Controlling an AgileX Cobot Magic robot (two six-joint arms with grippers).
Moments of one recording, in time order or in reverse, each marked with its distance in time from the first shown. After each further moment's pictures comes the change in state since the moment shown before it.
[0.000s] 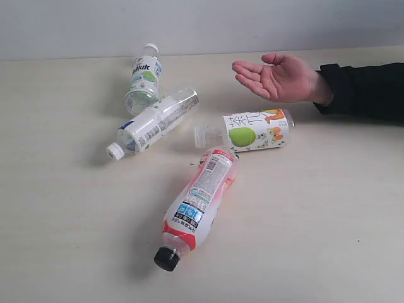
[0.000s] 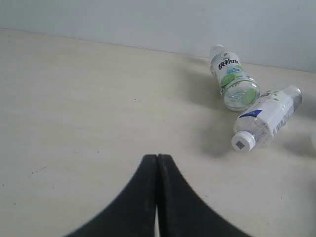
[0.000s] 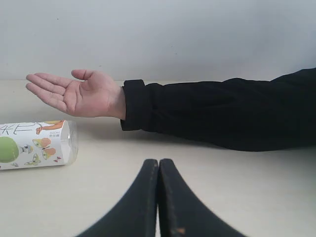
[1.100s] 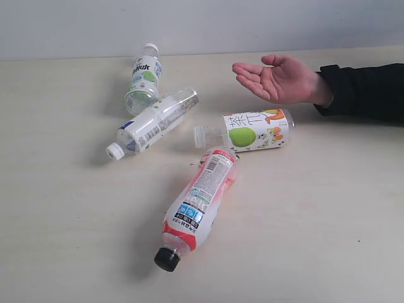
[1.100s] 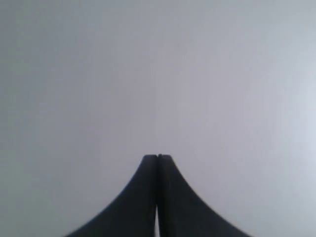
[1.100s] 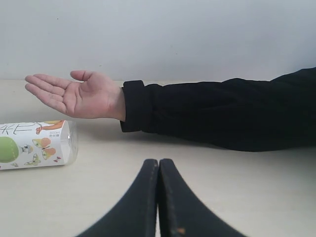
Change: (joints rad) left arm 0.000 0.000 0.000 -0.022 -0.849 -0.298; right arm 0.000 0.000 0.000 0.000 0.000 0.000
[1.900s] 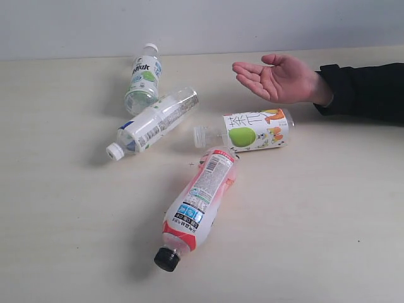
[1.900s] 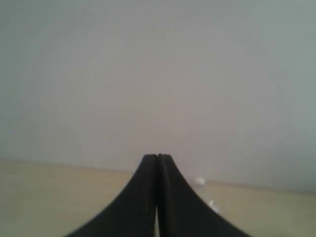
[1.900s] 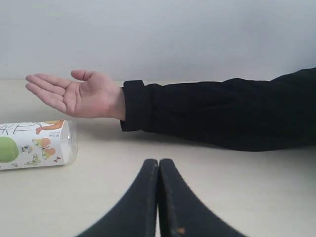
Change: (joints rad) left arm 0.000 1.223 -1.202 0.045 0.800 0.238; right arm 0.000 0.000 0.000 0.000 0.000 0.000
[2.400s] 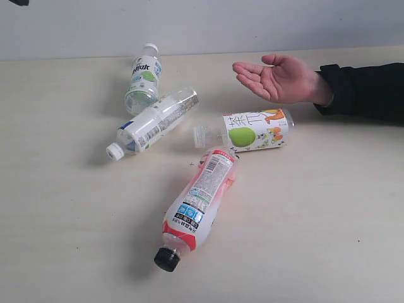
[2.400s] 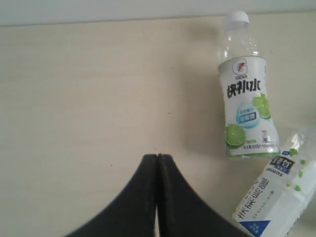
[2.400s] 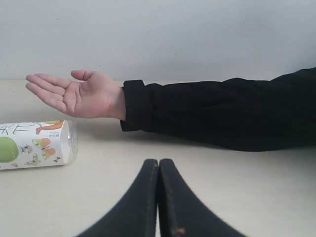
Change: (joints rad) left arm -0.082 0.630 -0.595 -0.025 0.703 0.173; right arm 0.000 0.000 0.000 0.000 0.000 0.000
